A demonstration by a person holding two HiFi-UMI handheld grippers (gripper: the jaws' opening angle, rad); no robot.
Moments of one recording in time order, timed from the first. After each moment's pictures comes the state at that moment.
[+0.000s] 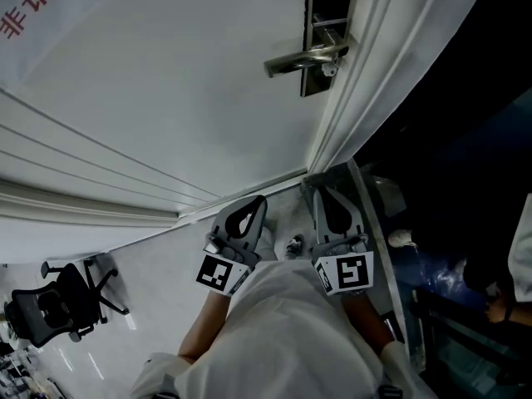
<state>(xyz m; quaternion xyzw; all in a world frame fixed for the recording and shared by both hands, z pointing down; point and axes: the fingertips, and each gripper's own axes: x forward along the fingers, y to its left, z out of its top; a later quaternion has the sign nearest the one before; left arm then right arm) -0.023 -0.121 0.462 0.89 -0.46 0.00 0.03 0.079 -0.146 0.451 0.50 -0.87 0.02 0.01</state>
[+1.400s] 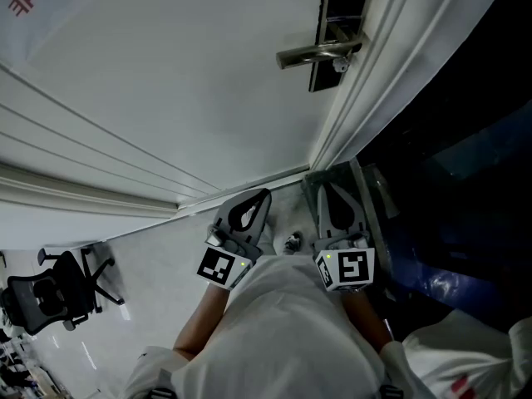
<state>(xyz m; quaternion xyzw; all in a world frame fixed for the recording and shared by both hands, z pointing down) -0.020 -0.122 0.456 0.89 -0.46 -0.01 0.02 0.083 -0.147 0.469 0.50 -0.86 0.04 0.03</state>
